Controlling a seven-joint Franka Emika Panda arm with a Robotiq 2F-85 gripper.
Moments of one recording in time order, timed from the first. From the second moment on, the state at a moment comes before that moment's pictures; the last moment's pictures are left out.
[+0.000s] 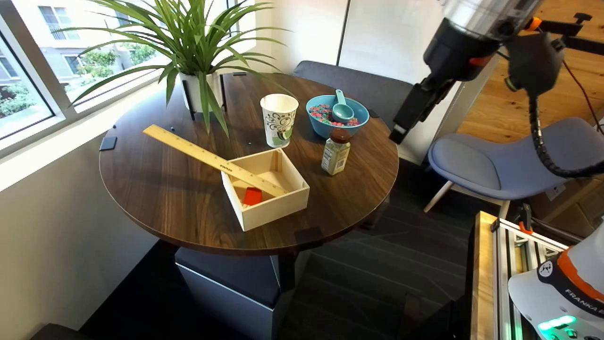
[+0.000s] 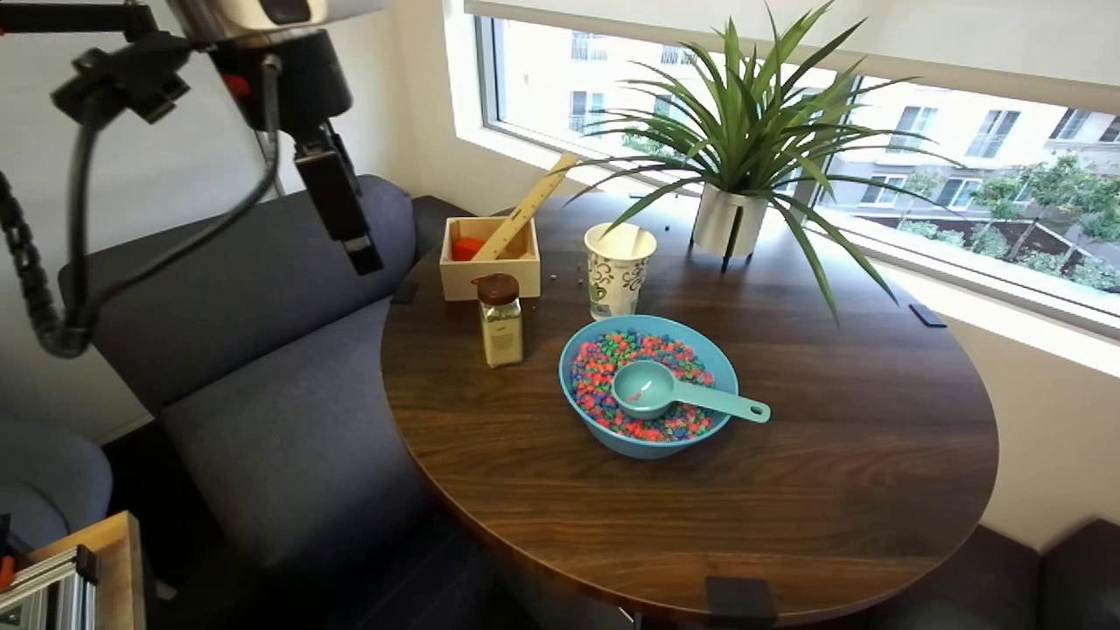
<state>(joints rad) 0.01 -0.45 0.25 -2.31 -0.03 2.00 0.43</state>
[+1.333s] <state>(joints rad) 0.00 -0.13 0.20 -2.20 -0.05 2.21 0.73</state>
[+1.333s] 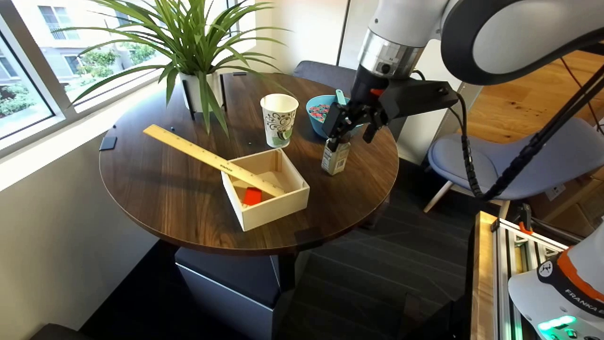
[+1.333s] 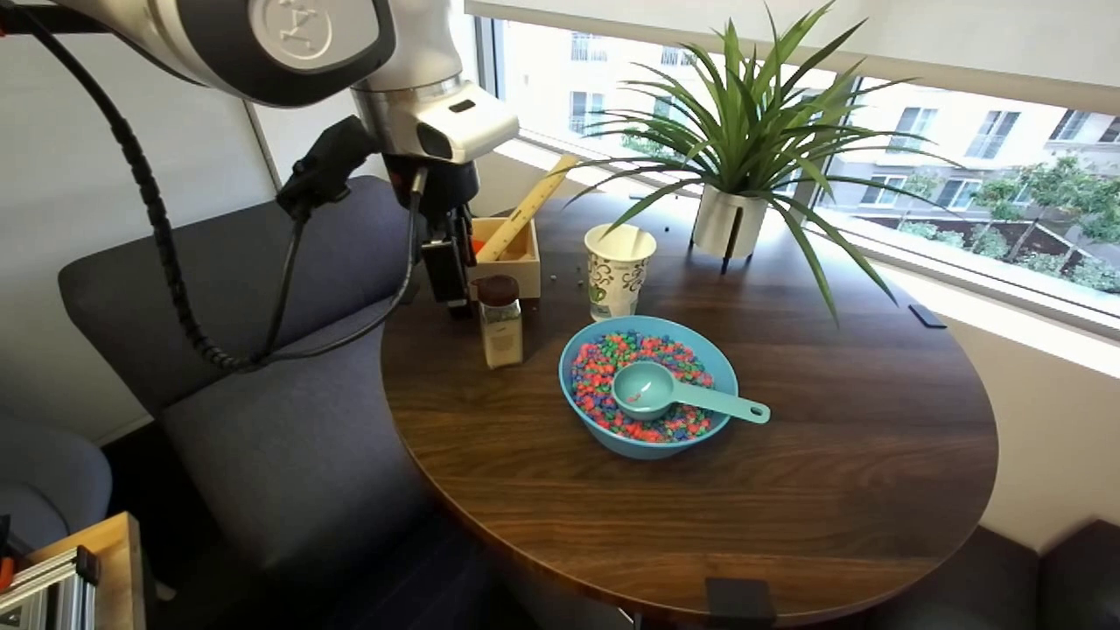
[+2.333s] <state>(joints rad) 0.03 -0.06 0.13 -2.15 -0.06 2.26 0.44</state>
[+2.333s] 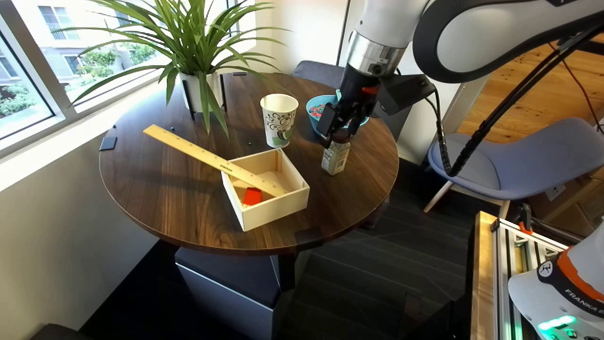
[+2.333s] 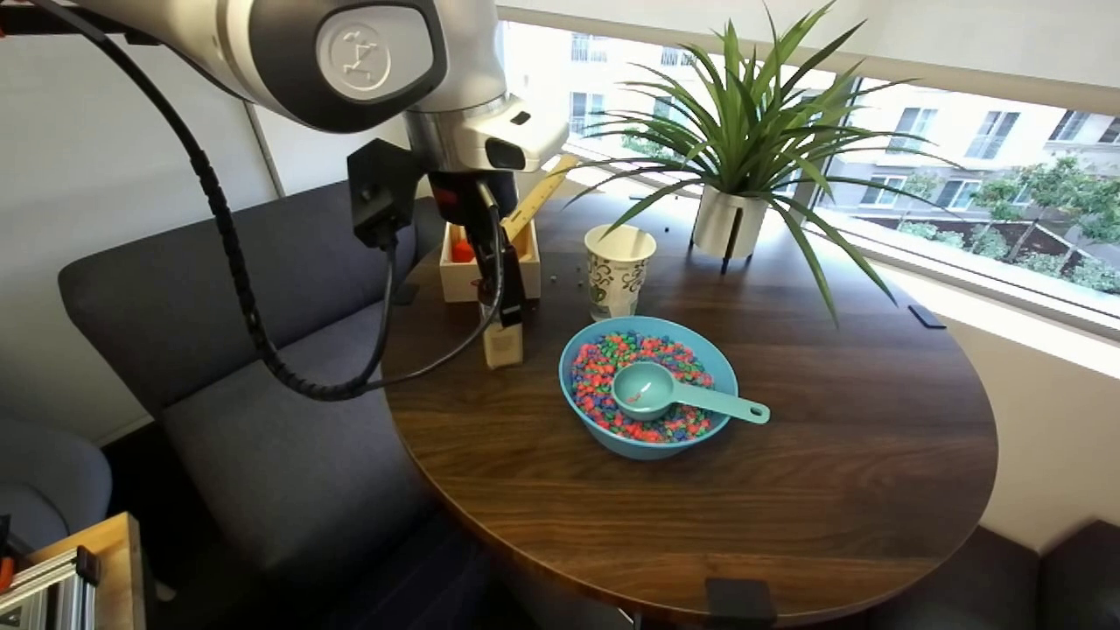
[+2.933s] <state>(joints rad) 0.03 -0.06 0.13 -2.15 -0.15 2.26 0.55</state>
